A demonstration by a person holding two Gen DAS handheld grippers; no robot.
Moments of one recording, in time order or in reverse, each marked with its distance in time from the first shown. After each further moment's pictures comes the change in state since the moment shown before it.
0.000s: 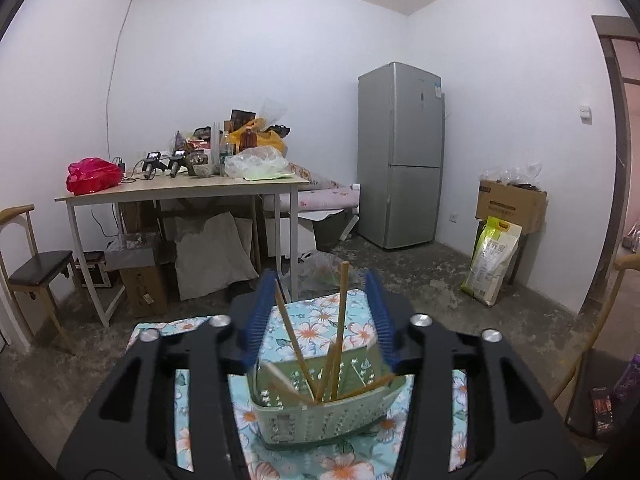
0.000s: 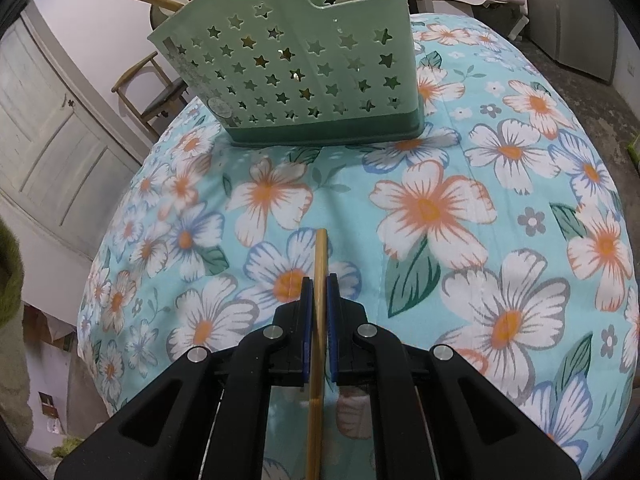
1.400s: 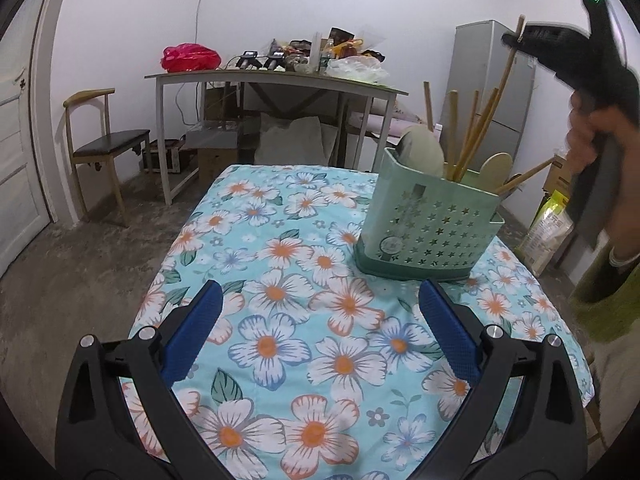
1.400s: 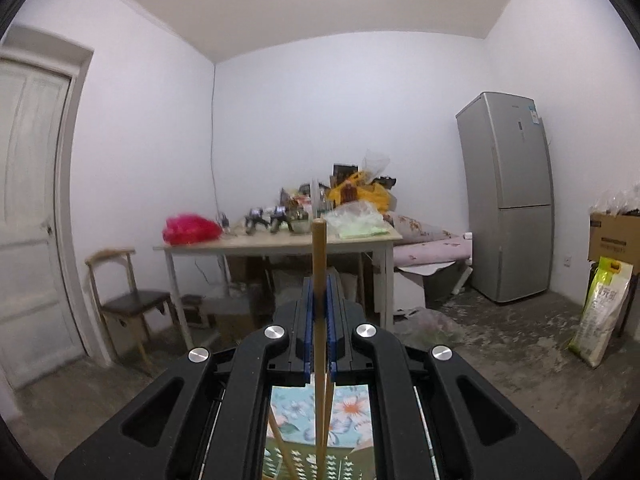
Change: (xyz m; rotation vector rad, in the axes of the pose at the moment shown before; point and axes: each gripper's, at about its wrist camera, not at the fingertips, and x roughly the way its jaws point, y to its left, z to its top) left arm -0.064 0.075 -0.169 -0.229 0.258 0.258; right arm -0.137 0.112 0.164 -0.171 -0.944 -0.258
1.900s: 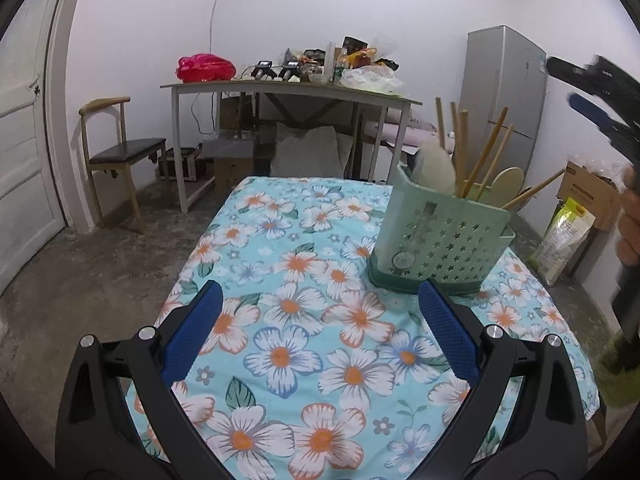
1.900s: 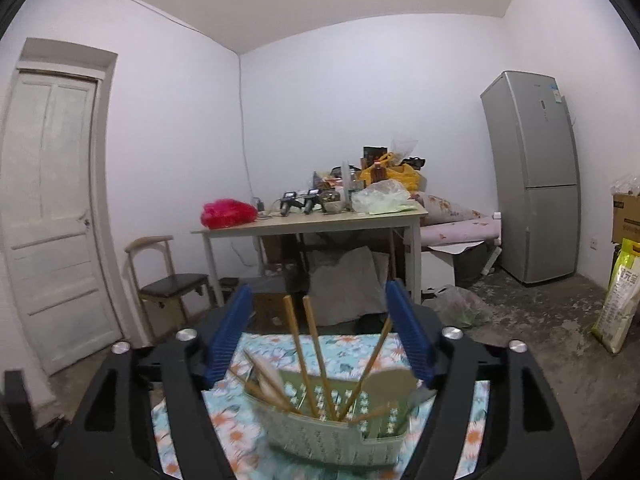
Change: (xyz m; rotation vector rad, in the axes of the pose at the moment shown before) left arm -0.011 -0.004 0.010 -0.001 -0.038 0.060; right arm -0.080 -0.025 -0.019 0.047 0.046 0.155
